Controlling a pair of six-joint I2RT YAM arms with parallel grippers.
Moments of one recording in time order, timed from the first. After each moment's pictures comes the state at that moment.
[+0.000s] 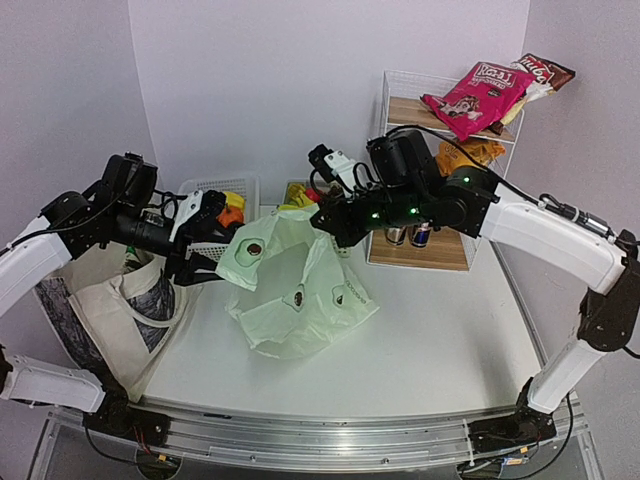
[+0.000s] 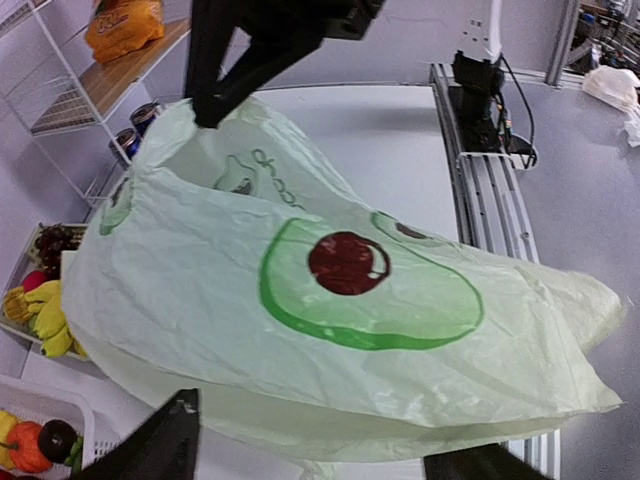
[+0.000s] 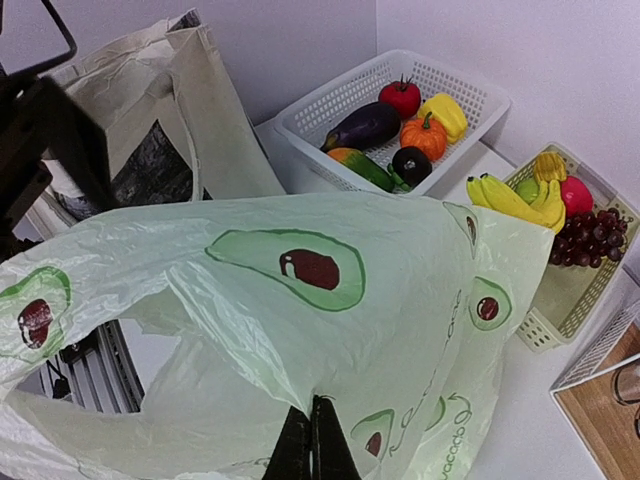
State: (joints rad) left arm -0.60 1.10 1.20 -0.74 0.68 0.63; right arm 0.97 1.64 1.67 -0.57 -0.07 0.08
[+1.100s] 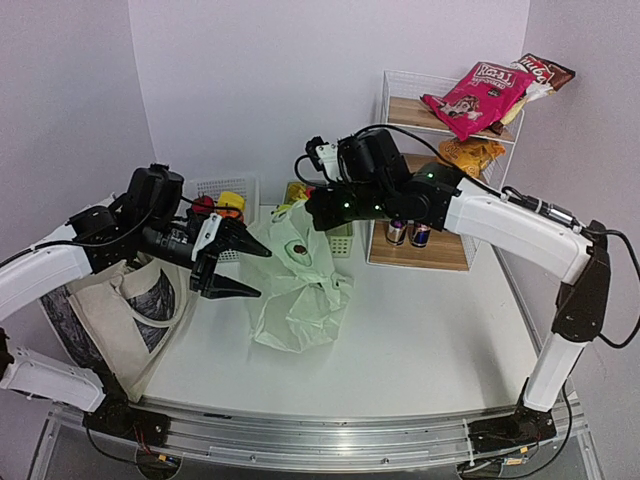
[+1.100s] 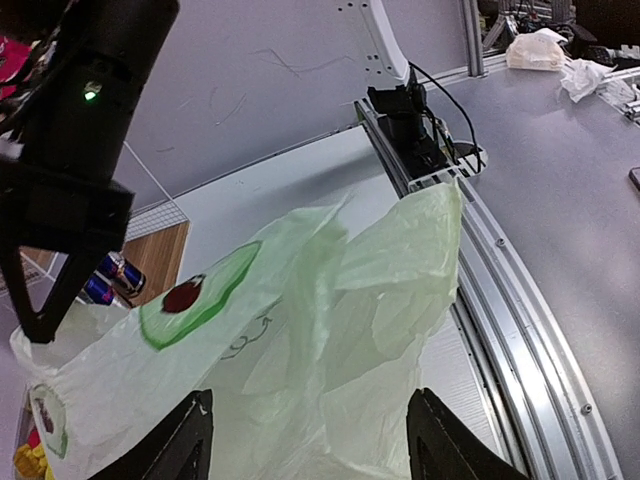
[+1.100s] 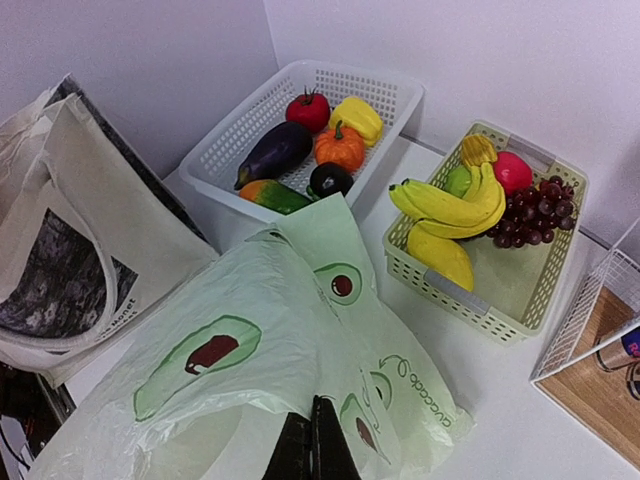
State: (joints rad) left arm -0.73 1.15 1.10 -0.48 0.82 0.78; right arm 0.96 1.80 1.82 -0.54 0.15 0.24
